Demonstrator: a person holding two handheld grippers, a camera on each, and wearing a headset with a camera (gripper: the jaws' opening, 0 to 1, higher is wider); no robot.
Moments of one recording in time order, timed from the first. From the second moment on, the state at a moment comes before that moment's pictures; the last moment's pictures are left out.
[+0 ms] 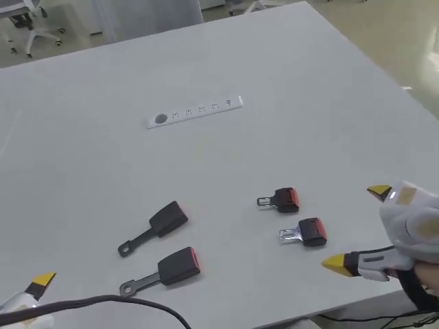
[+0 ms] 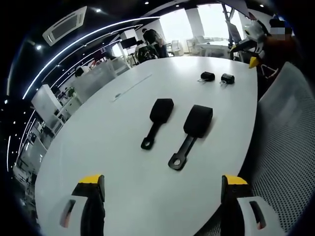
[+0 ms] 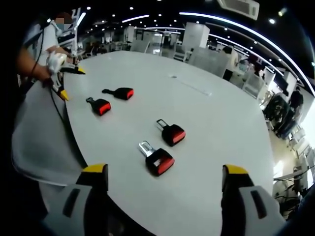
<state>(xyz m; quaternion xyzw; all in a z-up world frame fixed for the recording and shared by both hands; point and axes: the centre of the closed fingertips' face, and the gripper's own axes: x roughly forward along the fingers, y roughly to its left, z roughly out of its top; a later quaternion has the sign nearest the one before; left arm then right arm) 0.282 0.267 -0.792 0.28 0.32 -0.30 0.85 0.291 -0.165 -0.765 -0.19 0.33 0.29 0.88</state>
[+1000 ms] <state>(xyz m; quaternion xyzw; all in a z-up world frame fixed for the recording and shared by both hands) 0.281 0.264 -0.791 0.26 0.32 -0.31 0.86 0.284 -0.158 -0.769 -0.20 0.32 0.30 0.88</state>
